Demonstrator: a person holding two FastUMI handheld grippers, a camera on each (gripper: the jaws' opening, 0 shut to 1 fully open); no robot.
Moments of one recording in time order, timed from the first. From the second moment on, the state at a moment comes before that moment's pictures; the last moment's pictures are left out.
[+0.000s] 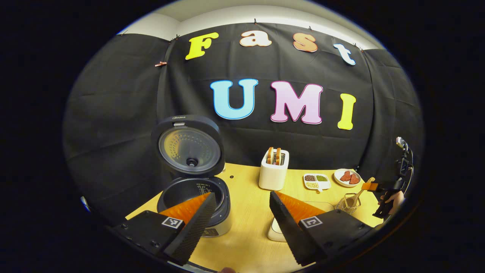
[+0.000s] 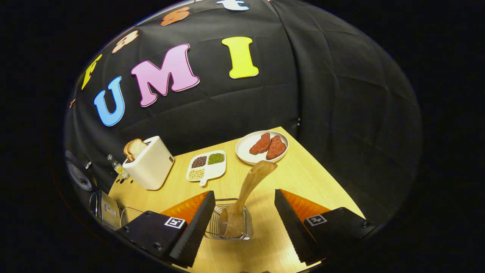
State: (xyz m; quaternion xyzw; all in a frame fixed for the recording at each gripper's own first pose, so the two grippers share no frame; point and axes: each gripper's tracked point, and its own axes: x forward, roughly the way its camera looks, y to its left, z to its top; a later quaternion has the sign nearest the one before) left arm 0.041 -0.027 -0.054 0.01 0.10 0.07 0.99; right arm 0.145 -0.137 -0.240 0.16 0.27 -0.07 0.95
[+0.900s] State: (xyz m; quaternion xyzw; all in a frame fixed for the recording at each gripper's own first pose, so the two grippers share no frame) left arm 0.010 -0.063 -0.101 0.01 0.15 0.08 0.99; right arm 0.183 -0.135 -0.265 0.30 0.29 -0.08 0.91
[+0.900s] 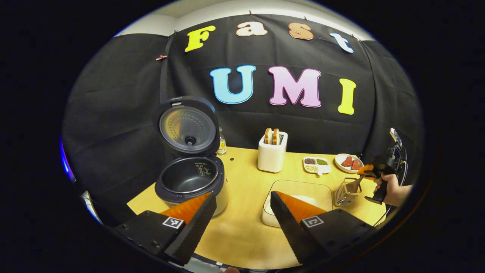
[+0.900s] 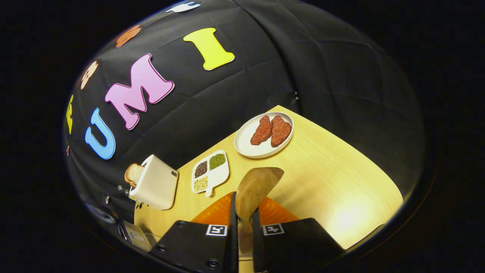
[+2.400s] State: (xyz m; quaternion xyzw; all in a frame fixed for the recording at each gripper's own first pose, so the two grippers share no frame) left arm 0.005 0.101 -0.124 -0.02 0.16 0.01 0.99; right arm 0.099 0.078 -0.161 0.12 0.20 0.06 0.97
